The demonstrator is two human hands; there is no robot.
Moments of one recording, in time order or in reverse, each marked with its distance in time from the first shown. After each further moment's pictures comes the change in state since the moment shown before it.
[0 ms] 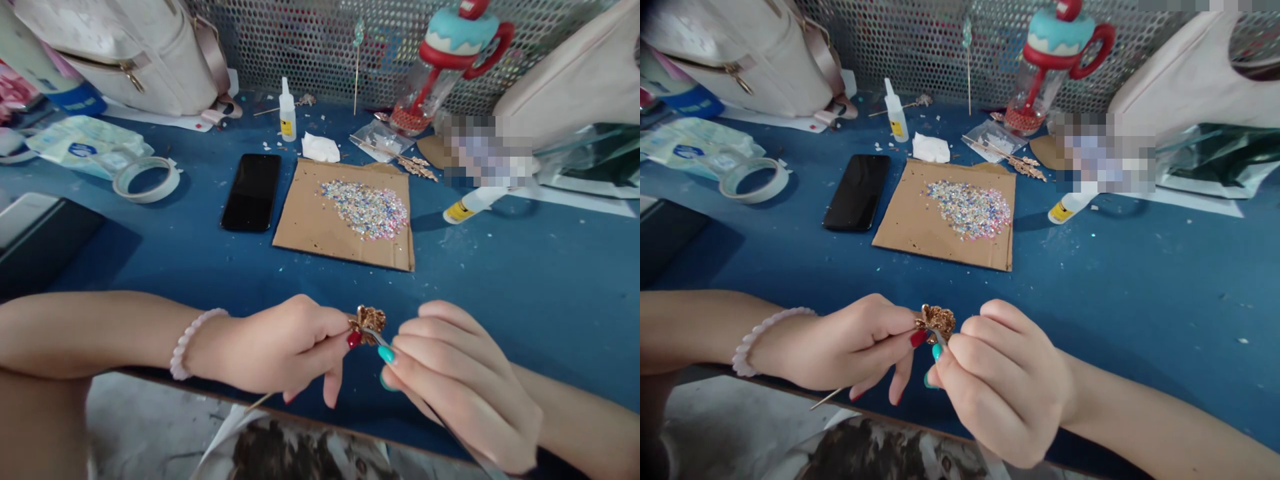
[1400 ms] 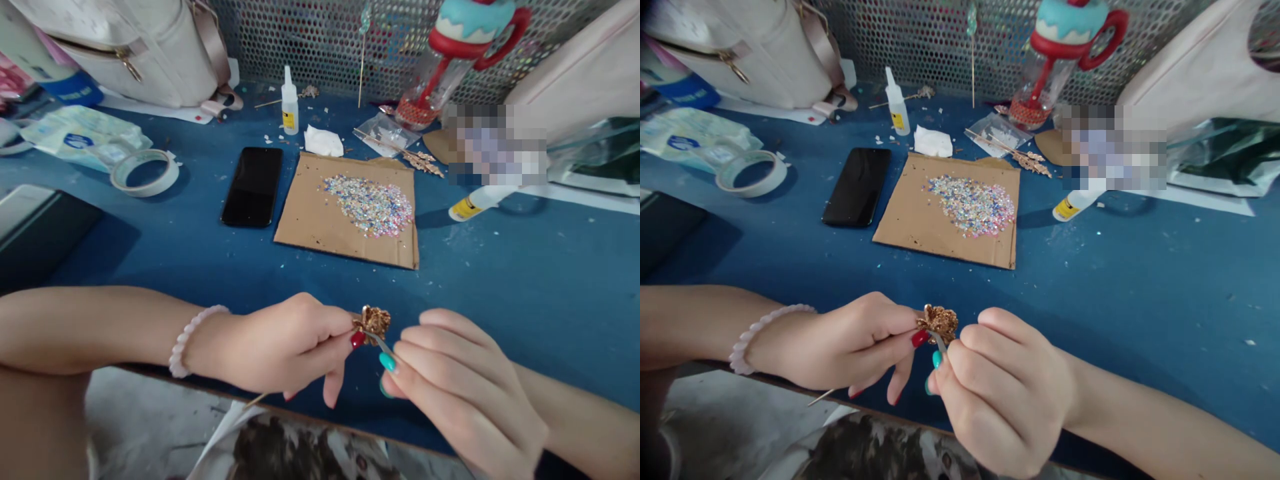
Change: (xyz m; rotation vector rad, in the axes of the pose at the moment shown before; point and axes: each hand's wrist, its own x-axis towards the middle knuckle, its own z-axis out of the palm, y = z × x) left_hand -0.001 0.000 -0.001 0.035 -0.004 0.028; right_hand 0.004 0.026 0.002 -0.004 -0.027 -0.362
